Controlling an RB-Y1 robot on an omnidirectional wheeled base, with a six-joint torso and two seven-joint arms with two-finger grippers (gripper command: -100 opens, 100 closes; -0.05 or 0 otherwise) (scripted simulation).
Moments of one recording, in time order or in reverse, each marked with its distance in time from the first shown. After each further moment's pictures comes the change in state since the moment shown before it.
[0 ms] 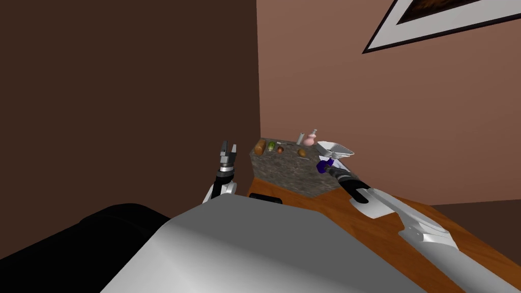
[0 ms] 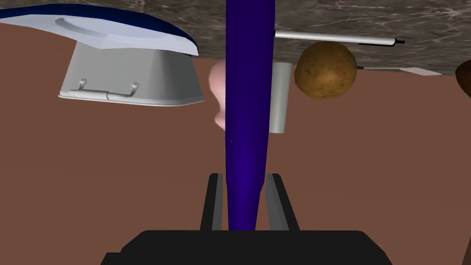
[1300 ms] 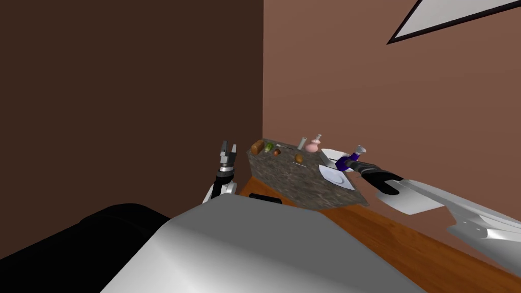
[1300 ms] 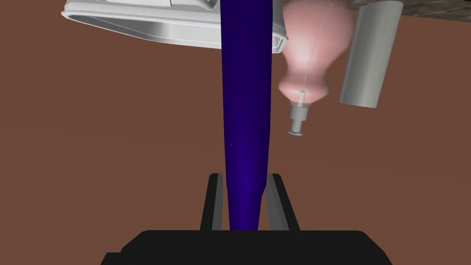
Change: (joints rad) left arm 0.000 0.000 0.000 0.000 0.000 0.000 0.000; right arm -0.036 -0.248 -0.033 0.107 -0.193 0.082 -0.065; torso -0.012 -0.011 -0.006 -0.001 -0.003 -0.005
